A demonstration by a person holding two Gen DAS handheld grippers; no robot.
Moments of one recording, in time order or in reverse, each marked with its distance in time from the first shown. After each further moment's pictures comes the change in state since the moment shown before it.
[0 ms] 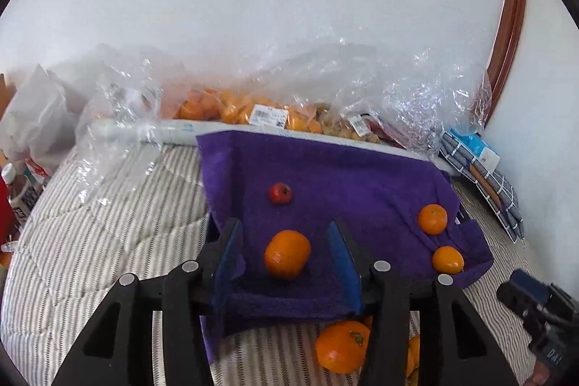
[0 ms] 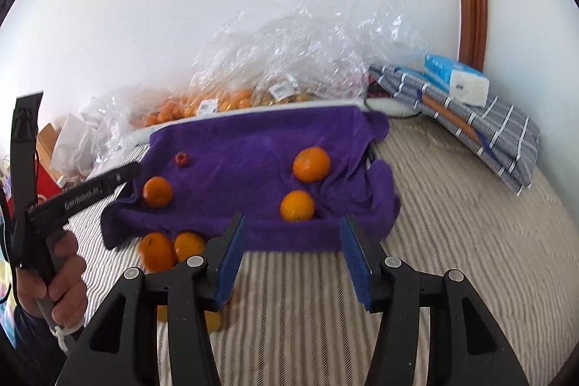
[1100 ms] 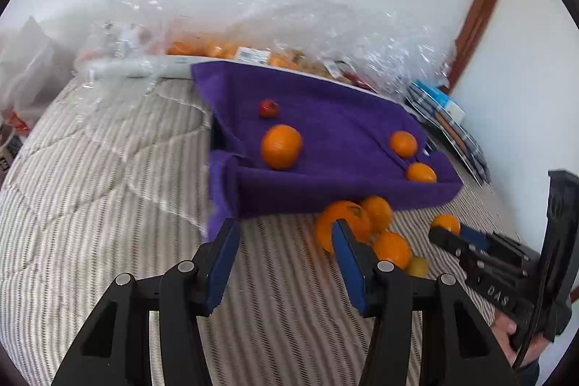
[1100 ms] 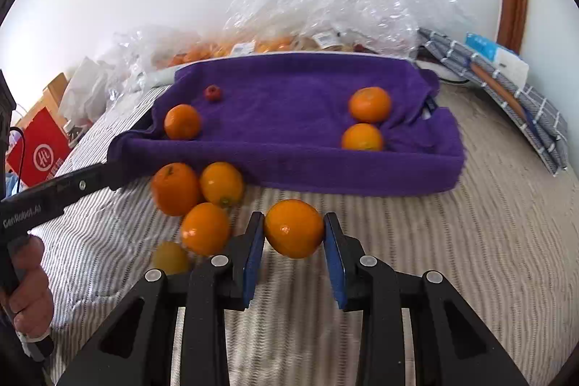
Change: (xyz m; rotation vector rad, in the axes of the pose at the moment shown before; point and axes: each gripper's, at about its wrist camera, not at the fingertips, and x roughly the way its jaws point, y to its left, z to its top) left arm -0.023 0.020 -0.061 0.021 0.161 -0.169; right arm 0.027 0.039 -0.041 -0.107 0.097 0.024
